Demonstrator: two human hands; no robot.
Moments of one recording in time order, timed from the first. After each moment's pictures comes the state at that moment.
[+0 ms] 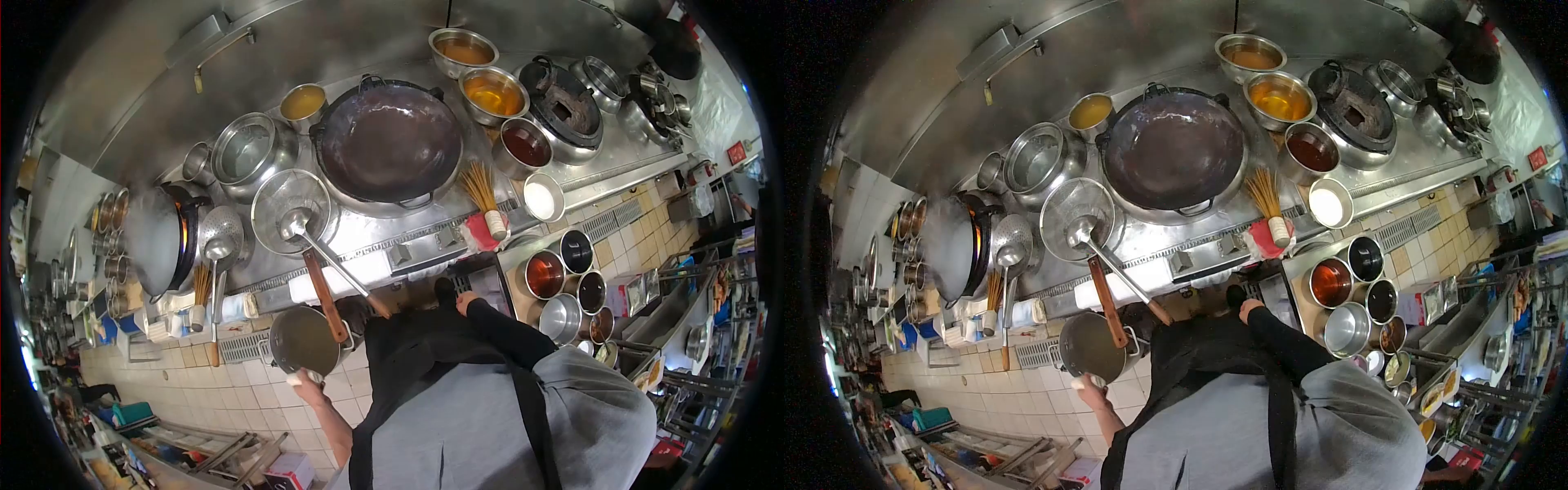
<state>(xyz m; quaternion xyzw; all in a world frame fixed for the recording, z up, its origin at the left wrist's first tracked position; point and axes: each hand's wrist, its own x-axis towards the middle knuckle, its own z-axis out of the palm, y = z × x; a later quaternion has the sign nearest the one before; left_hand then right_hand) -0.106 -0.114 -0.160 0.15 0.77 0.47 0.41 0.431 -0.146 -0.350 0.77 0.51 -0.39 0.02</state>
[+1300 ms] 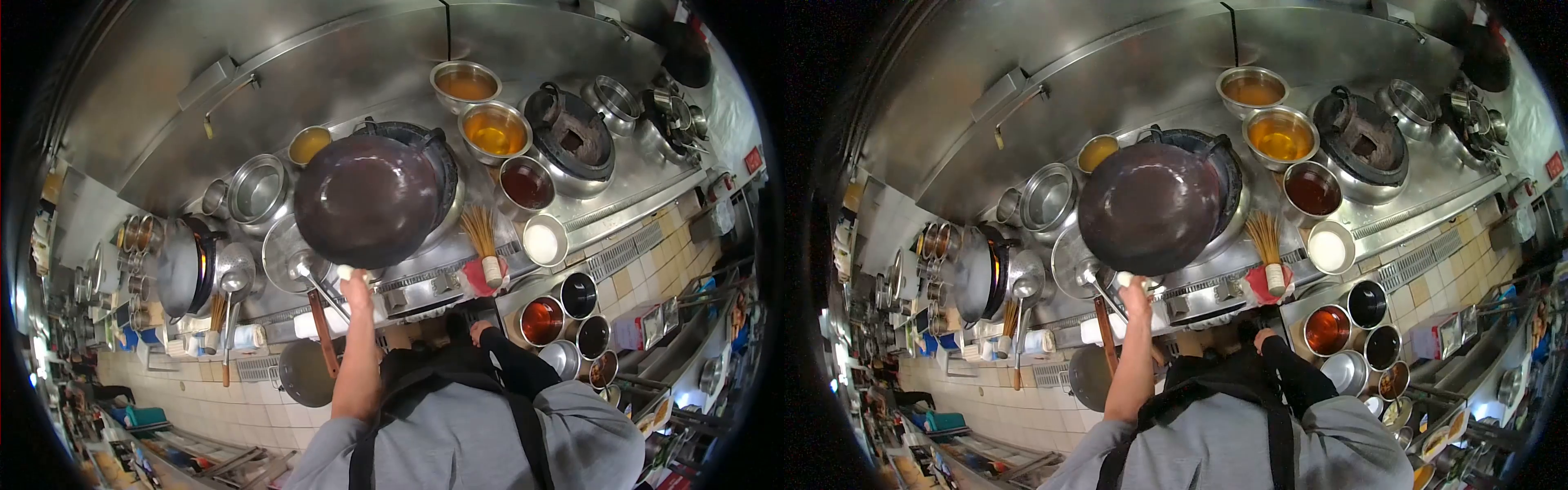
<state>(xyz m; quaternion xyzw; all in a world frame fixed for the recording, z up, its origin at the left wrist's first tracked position) 0.240 0.148 -0.105 0.28 0.61 0.49 0.55 0.526 -0.146 -0.436 0.68 0.23 -0.67 -0.15</state>
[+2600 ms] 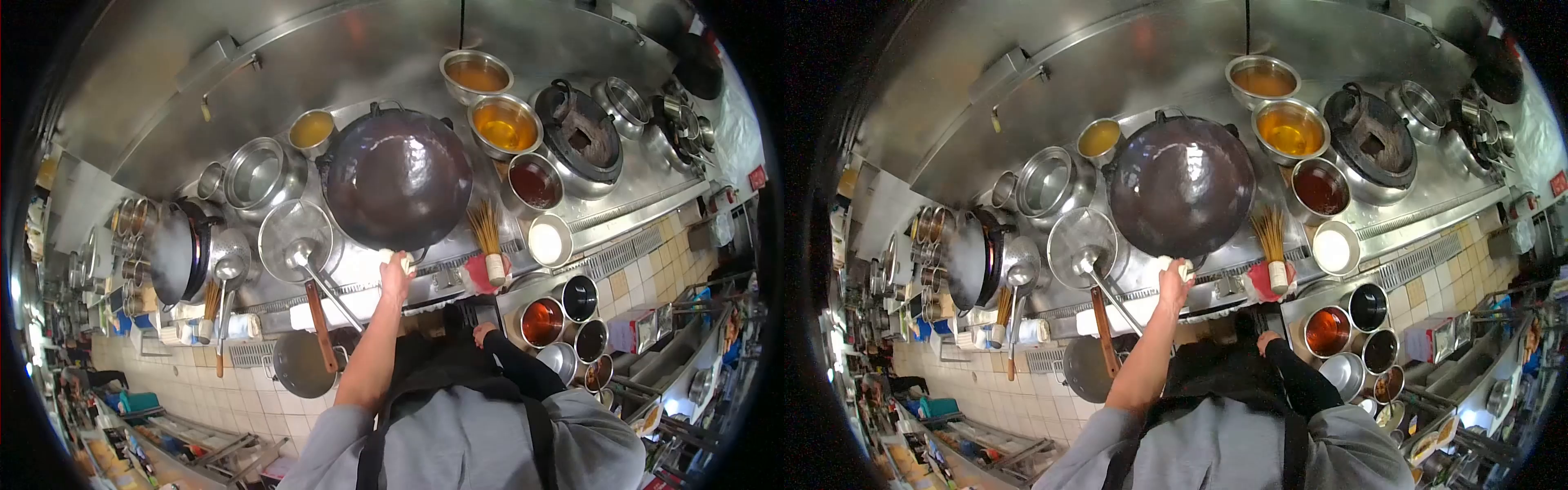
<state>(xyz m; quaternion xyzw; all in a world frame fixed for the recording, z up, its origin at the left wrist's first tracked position) 0.315 0.133 -0.127 0.17 0.50 0.40 0.74 0.523 -0.181 -0.408 0.69 0.25 -0.65 -0.21</state>
